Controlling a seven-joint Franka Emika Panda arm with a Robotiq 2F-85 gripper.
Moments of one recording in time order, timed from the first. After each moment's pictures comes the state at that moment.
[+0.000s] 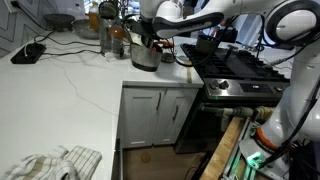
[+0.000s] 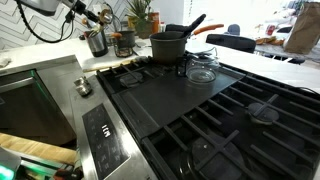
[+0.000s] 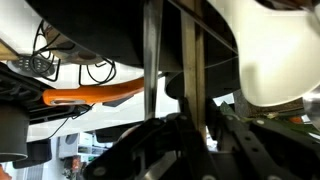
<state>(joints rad) 0.23 0.45 -0.04 -1.41 -0.85 2.20 1.59</state>
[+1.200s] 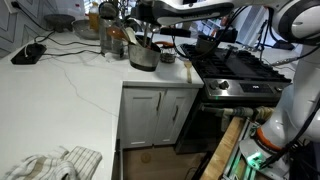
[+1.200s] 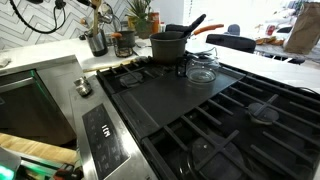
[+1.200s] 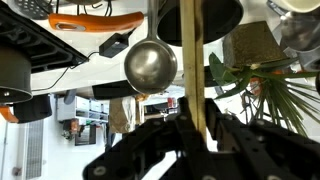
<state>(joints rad) 0.28 0.39 -0.02 -1.33 -0.99 2.06 1.58</state>
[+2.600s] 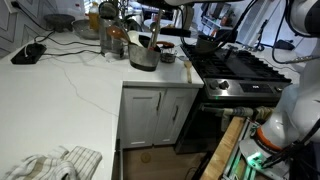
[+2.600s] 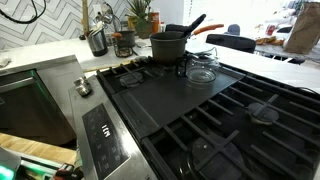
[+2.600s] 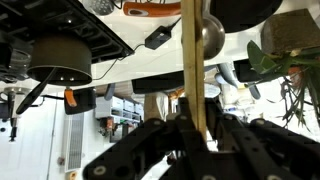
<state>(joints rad) 0.28 0.26 0.07 -1.33 -0.96 1.76 1.56</state>
